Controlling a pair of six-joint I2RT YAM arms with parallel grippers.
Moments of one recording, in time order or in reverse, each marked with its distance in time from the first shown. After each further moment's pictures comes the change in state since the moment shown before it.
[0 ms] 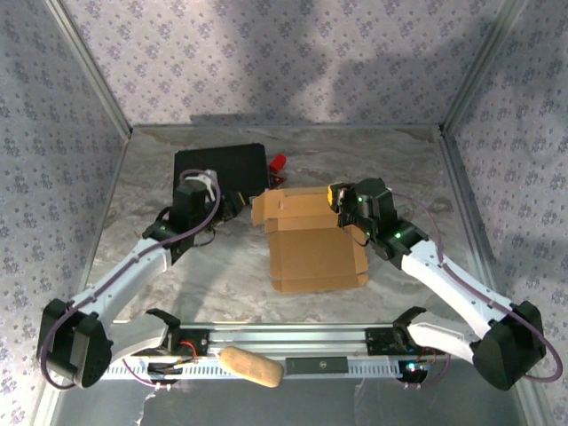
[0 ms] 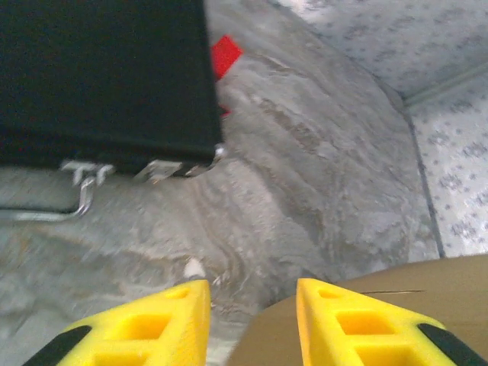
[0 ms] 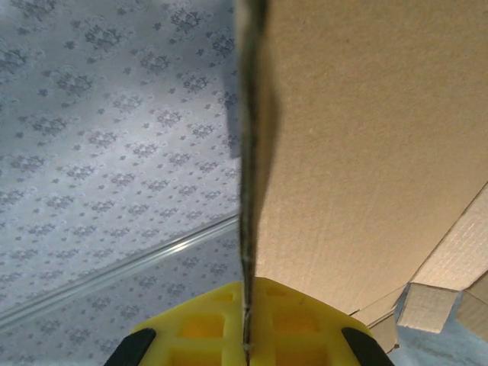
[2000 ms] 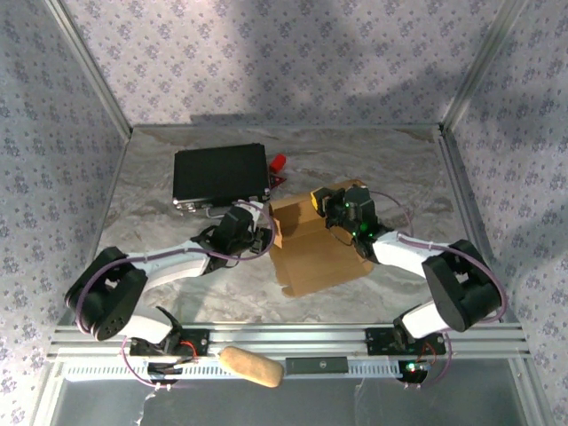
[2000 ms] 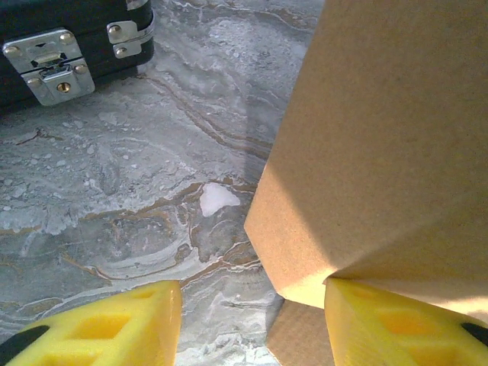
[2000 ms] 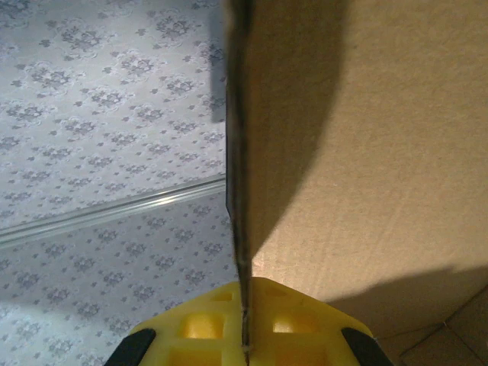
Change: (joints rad) left arm -0.274 0.282 -0.167 0.283 -0.216 0.375; right arm -0.067 0.382 -0.206 0.700 -0.209 -0.182
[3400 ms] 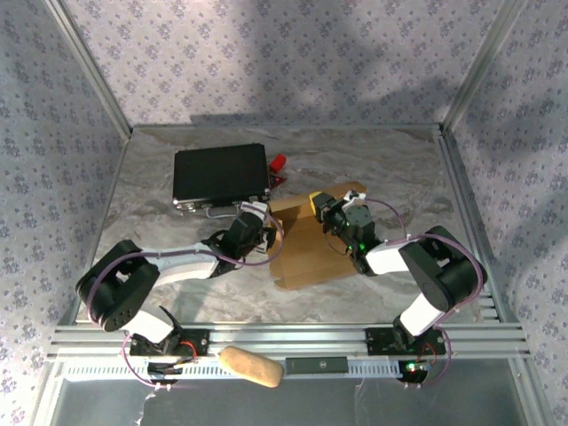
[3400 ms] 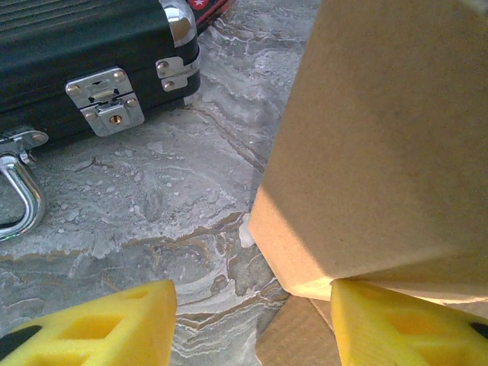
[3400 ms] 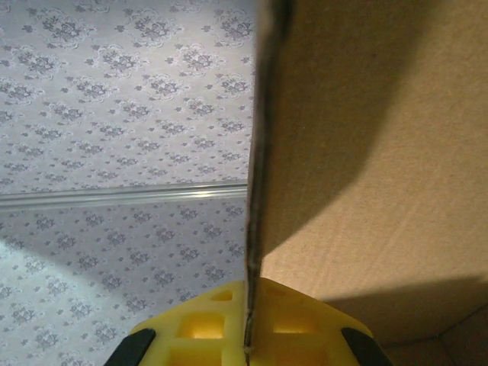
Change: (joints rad) left arm -0.072 0.074 0.003 0.093 -0.232 0.010; right arm 0.042 0.141 -0.138 0.466 0.075 -0.075
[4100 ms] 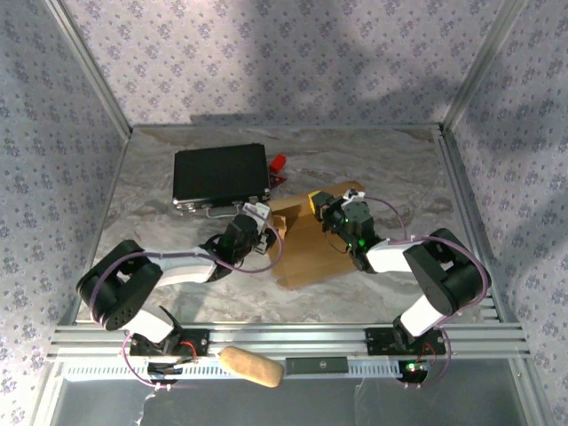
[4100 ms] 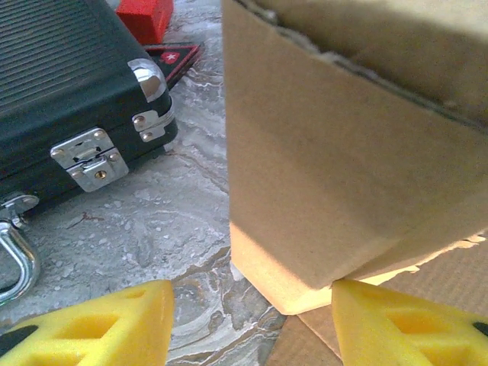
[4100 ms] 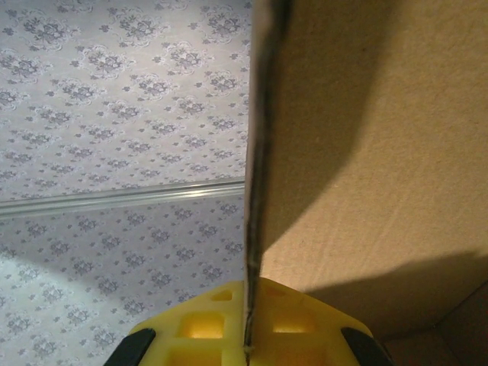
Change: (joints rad) left arm 0.009 0.002 -0.089 0.240 0.056 0.167; right arm -0.002 -0.032 0.031 -0.106 -0.012 0.026
